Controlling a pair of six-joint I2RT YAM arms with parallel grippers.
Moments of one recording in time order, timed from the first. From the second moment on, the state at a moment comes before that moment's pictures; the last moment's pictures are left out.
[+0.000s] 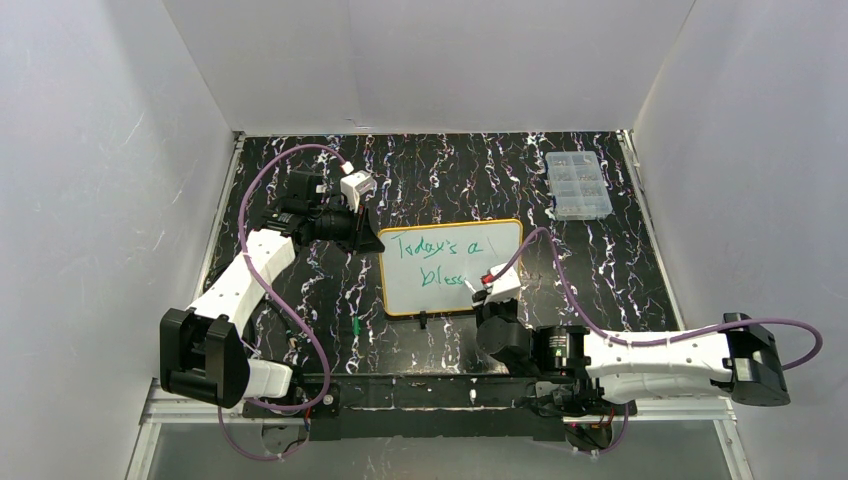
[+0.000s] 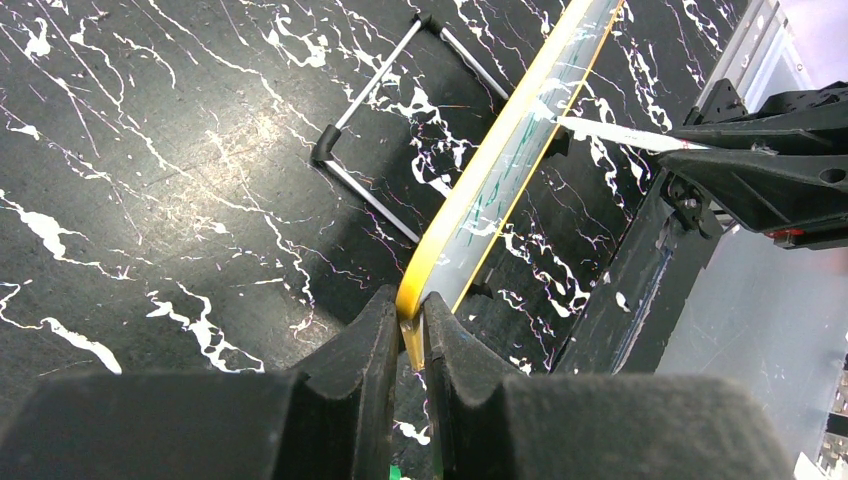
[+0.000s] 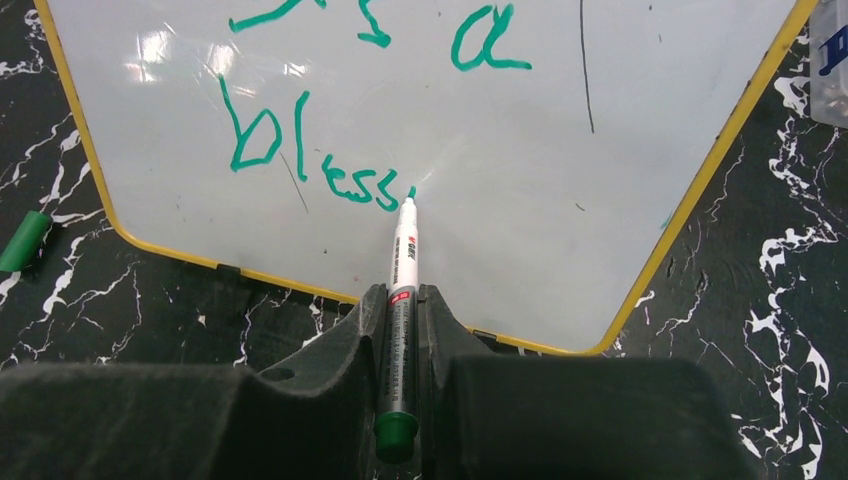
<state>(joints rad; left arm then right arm) -0.24 1.33 1.02 -0.53 0.77 0.10 1.45 0.94 0.51 -0.15 1.01 0.53</state>
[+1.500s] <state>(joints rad) -0.24 1.33 1.02 -0.53 0.77 0.10 1.45 0.85 0.50 -0.12 1.04 0.49</state>
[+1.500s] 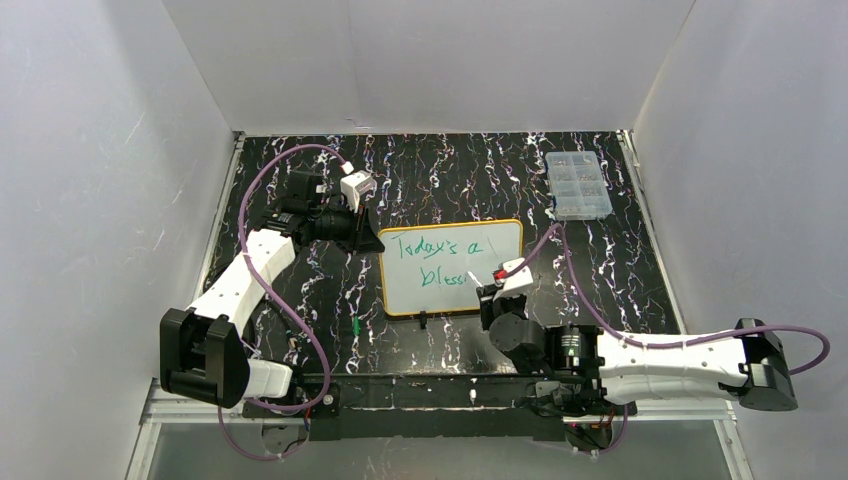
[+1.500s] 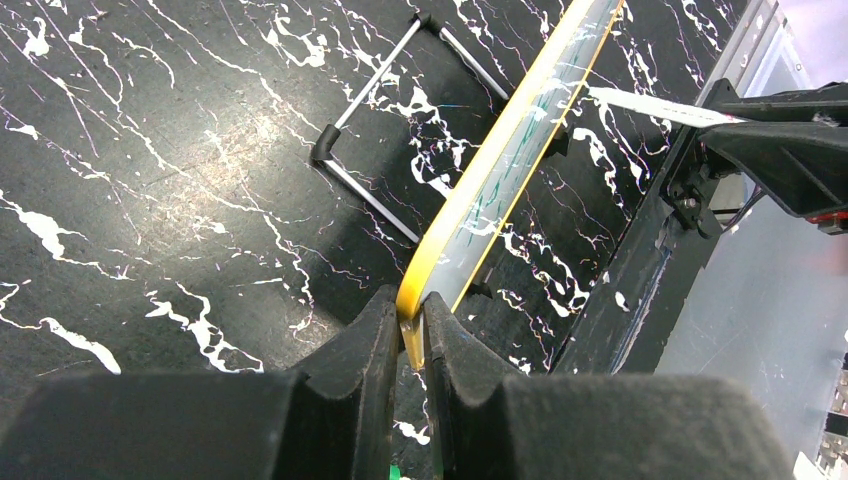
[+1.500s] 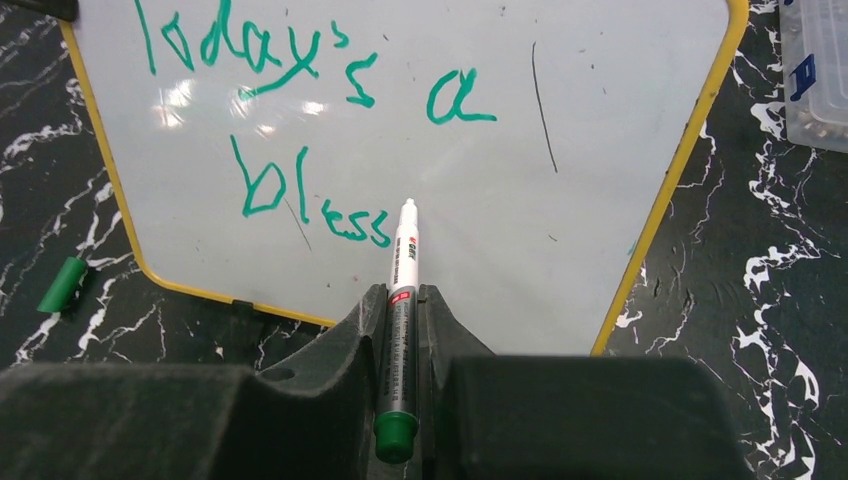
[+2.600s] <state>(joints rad) -0.24 1.33 1.02 -0.53 0.77 0.10 1.46 0.93 0.50 -0.16 1.05 0.54</state>
